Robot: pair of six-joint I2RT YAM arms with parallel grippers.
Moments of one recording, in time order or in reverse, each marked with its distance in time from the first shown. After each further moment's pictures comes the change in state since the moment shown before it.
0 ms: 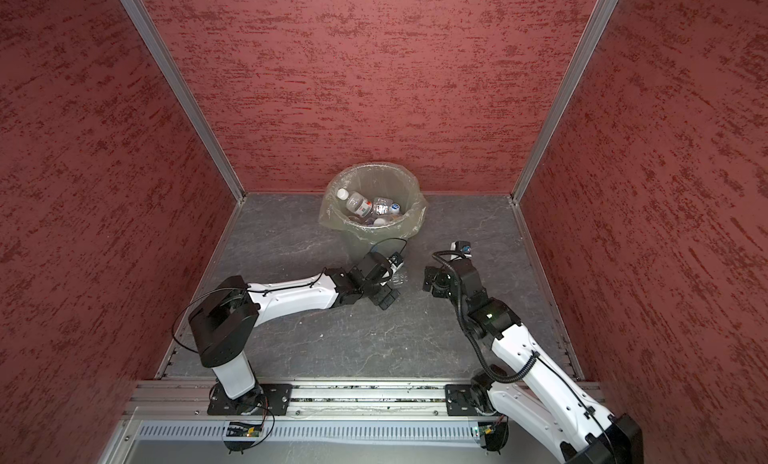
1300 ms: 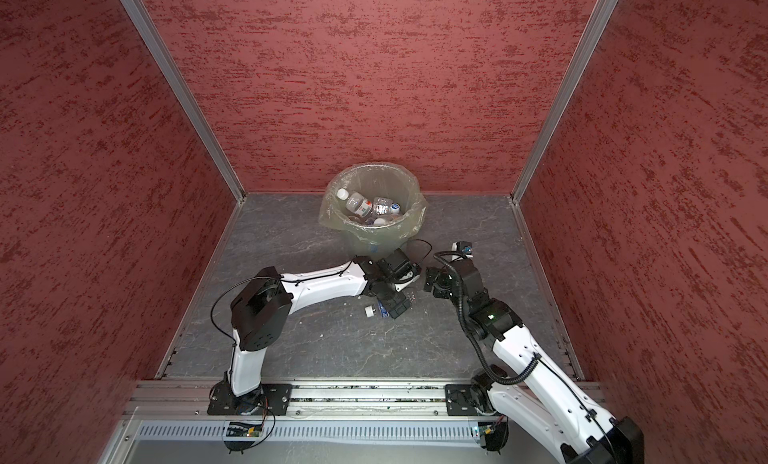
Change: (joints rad) left arm -0.051 0.254 0.399 -0.498 0.164 -0.001; right arm -0.005 -0.013 0.000 -0.013 -0.002 0.000
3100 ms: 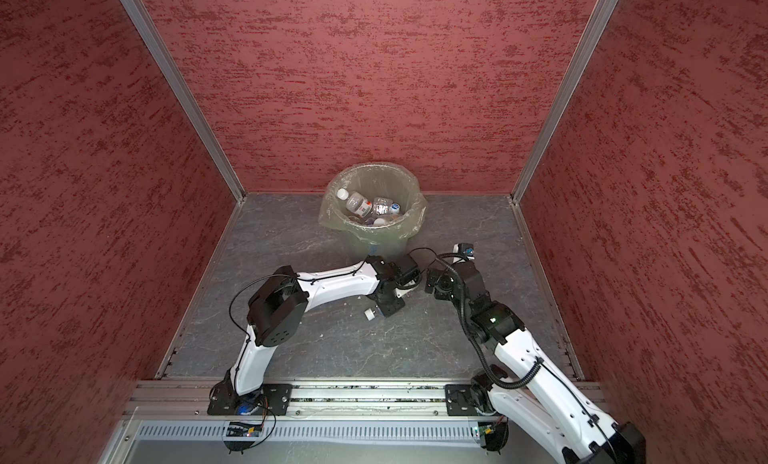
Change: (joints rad) left arm -0.022 0.066 0.058 -0.156 -0.069 0.000; right arm -0.001 -0.032 -0.017 -0.001 0.000 0.001
